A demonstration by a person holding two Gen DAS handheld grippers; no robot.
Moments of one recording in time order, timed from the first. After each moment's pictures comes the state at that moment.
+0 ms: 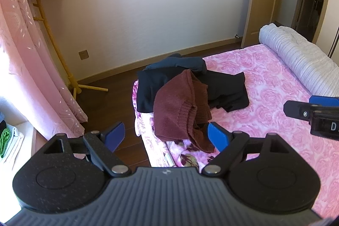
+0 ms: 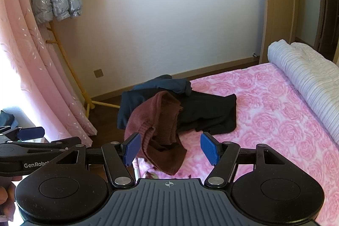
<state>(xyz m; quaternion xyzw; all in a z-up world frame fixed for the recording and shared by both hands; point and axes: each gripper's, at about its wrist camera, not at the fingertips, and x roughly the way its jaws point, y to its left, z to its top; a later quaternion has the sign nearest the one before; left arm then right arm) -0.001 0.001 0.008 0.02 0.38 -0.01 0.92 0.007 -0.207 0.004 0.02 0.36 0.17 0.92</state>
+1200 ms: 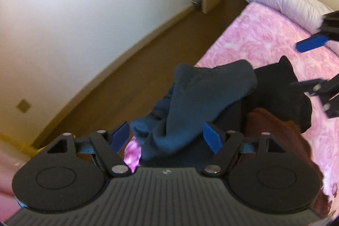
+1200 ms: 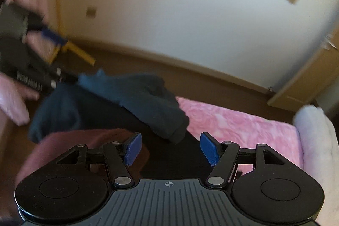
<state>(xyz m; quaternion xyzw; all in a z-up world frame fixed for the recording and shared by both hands) 0.434 0.030 -0.180 0.17 0.42 -0.22 0.86 0.358 -0.019 -0.163 -0.27 0.40 0.24 0.84</state>
